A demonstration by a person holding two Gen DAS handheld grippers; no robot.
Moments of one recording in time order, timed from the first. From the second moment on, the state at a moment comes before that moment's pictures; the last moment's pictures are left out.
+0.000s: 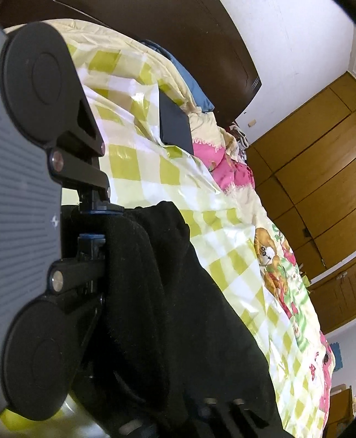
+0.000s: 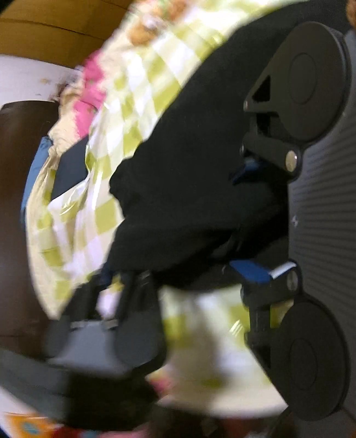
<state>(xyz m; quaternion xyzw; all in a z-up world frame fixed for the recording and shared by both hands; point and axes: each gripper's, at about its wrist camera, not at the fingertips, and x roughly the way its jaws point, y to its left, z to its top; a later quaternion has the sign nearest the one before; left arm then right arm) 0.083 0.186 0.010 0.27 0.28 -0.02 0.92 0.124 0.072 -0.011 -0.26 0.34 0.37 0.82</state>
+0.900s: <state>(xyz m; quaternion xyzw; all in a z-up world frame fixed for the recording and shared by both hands) 0.043 0.217 -0.001 0.29 0.34 0.11 0.89 0.106 -0.086 0.045 0.03 0.35 0.20 0.91</state>
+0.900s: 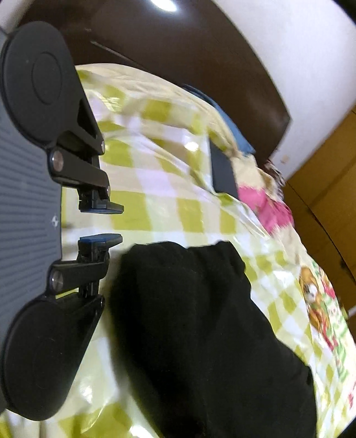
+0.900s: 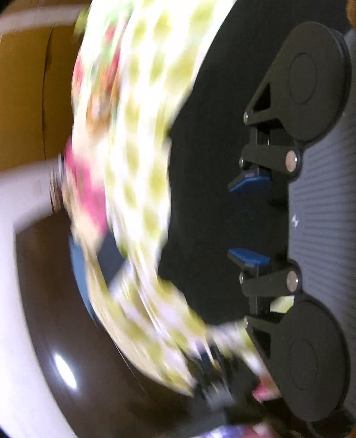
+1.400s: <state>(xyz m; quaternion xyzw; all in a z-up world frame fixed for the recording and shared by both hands) 0.060 -0.016 0.051 0.26 0.26 -0.12 0.92 0.000 -0.402 0.048 0.29 0.23 -0.23 0.90</state>
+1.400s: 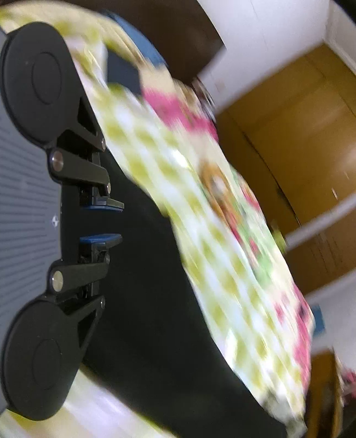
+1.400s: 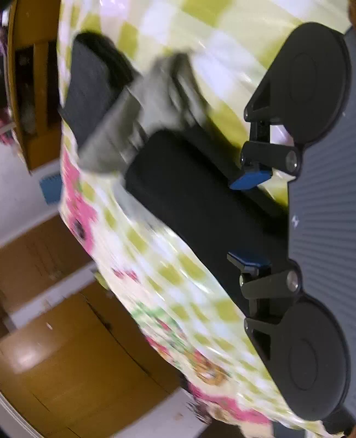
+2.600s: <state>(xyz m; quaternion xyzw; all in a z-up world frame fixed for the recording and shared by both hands) 0.057 -0.204 0.020 0.31 0.25 -0.30 0.87 -0.036 -0.484 0.005 0.50 0.22 -0.16 0.82</state>
